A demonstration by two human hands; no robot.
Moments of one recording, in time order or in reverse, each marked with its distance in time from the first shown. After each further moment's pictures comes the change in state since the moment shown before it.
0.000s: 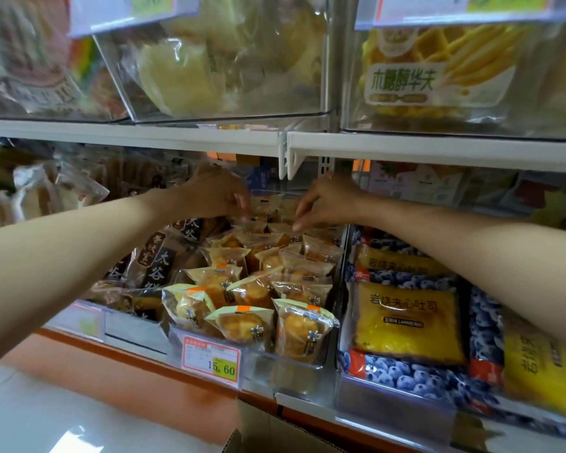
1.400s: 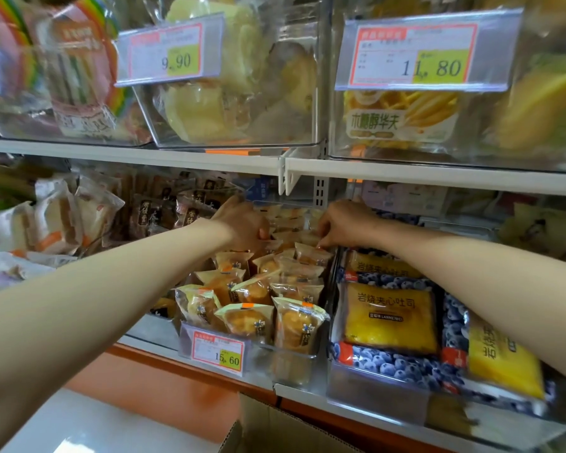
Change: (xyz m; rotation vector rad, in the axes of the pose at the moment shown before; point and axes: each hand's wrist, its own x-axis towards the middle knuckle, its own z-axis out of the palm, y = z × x) left_hand -0.033 0.081 -0.040 0.122 -0.292 -0.023; right_hand -0.035 -0.007 -0.005 -0.342 0.021 0.152
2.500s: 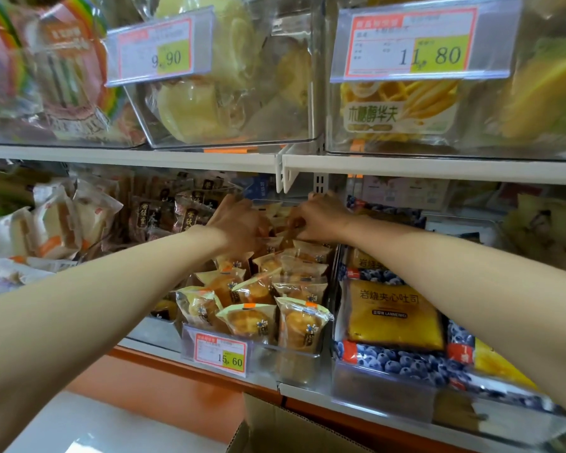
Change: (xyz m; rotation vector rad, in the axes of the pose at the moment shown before) left_hand -0.005 0.002 0.005 -0.021 0.074 -0.023; right_hand 0.028 -0.020 0.017 -0.098 0.070 -0.161
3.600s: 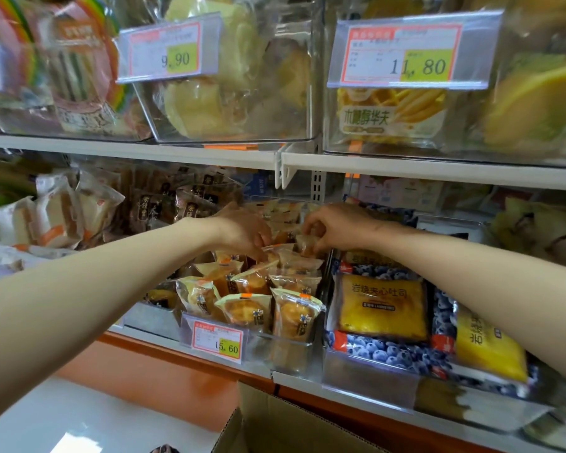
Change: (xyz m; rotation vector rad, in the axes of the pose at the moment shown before) left_hand -0.016 0.011 -0.022 -0.135 -0.266 0.083; right_hand -0.054 -0.001 -0.028 0.148 -0.098 0.070
